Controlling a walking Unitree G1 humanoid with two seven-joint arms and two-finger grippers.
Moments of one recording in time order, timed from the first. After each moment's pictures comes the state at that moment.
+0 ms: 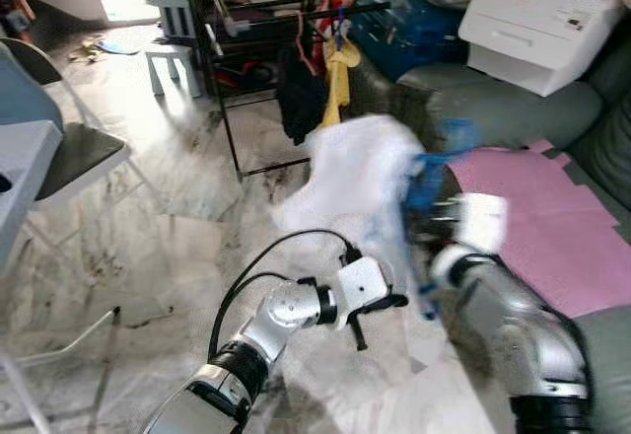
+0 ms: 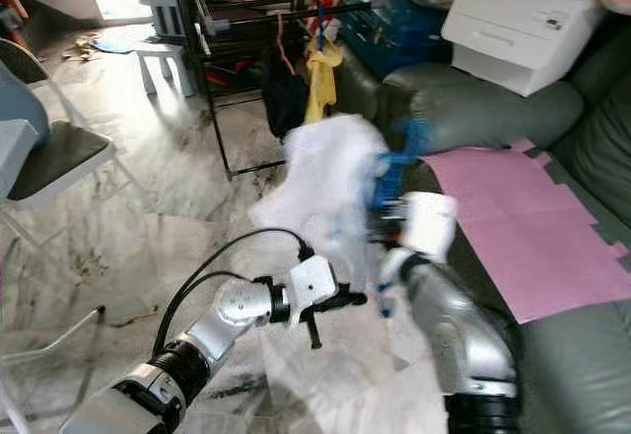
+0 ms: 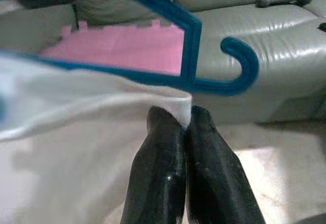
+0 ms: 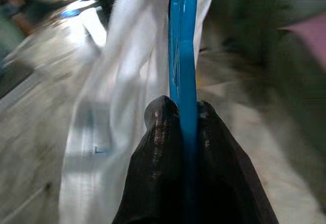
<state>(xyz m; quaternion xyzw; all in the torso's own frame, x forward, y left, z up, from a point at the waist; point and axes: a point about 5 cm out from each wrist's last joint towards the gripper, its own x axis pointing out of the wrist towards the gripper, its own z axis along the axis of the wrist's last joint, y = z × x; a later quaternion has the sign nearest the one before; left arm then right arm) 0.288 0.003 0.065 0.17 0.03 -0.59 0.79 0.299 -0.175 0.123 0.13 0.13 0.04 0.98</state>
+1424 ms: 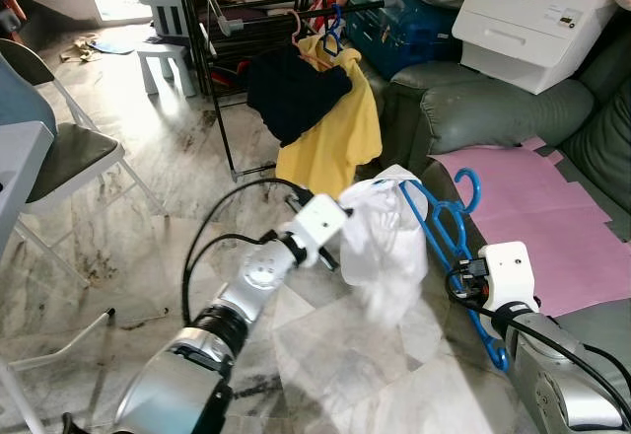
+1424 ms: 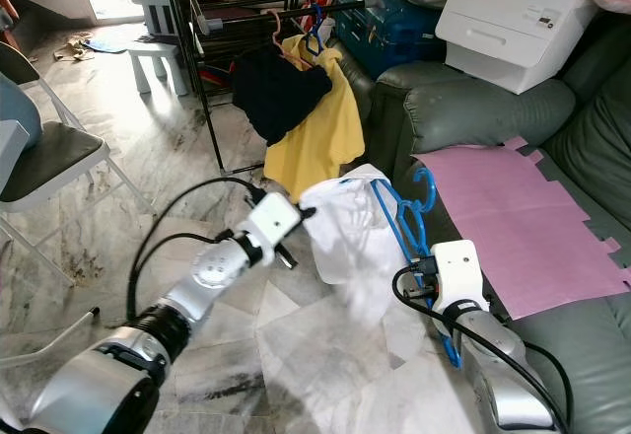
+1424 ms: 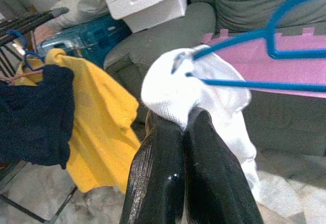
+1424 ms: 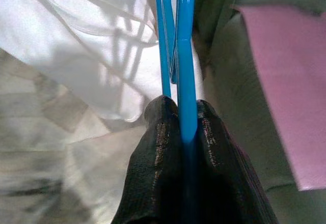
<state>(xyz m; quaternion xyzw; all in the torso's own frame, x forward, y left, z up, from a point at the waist) 0.344 0.053 0.102 0.21 -0.05 -0.35 0.91 0.259 -0.218 0.076 -0.05 0.21 0.04 0.98</state>
